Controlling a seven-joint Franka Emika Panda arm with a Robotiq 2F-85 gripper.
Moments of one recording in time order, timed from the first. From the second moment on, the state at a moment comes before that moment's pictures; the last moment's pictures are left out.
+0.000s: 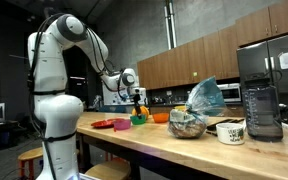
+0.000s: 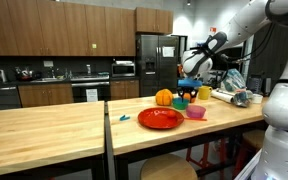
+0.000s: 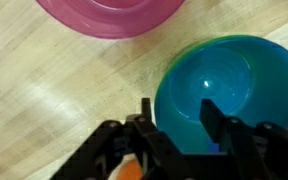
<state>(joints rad) -0.12 -0.12 -0.02 -2.40 -0.14 2.39 0.88</state>
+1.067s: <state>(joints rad) -0.12 -0.13 -0.01 -2.39 -0.15 2.39 0.92</state>
